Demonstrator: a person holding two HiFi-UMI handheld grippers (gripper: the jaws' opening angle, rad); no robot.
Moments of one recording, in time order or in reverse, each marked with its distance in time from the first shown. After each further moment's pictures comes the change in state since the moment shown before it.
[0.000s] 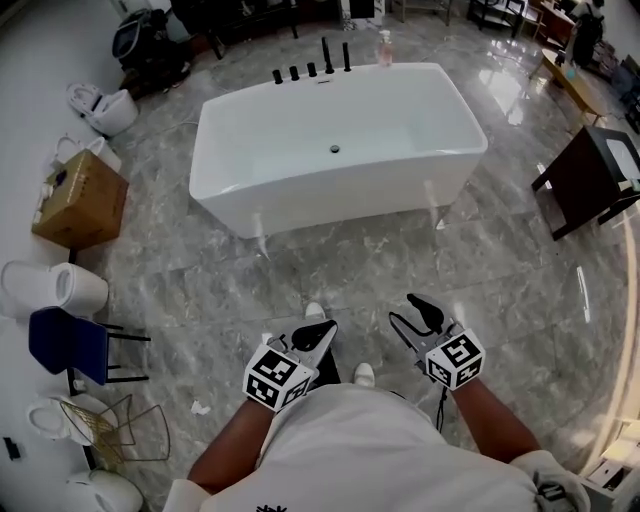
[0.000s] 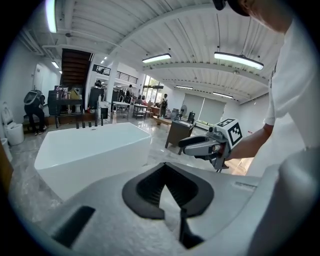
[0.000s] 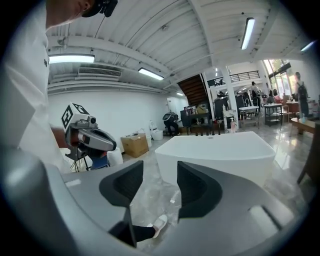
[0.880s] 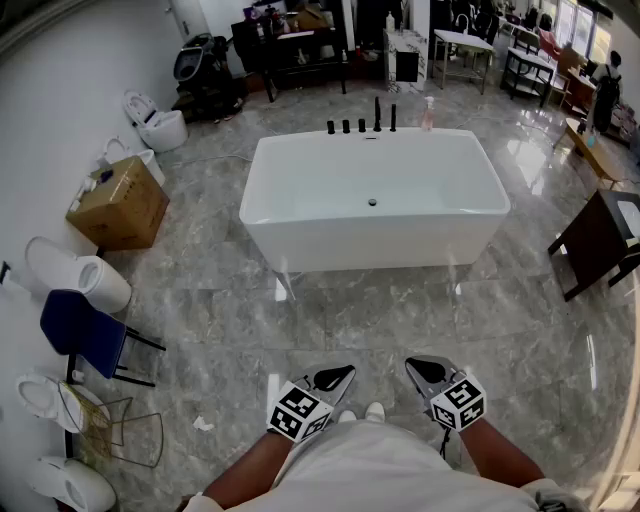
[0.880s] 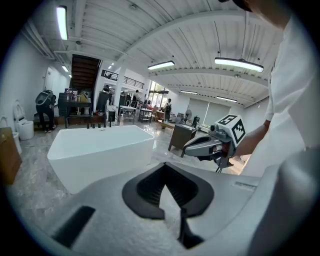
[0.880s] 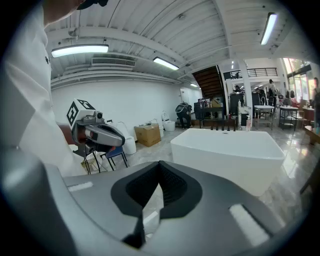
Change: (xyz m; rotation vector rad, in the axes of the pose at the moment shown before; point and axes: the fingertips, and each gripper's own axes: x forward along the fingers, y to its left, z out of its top) left arm -0.103 -0.054 -0.055 -0.045 -0.039 0.059; right arm -0.034 0.135 -0.023 -0.065 0.130 0.117
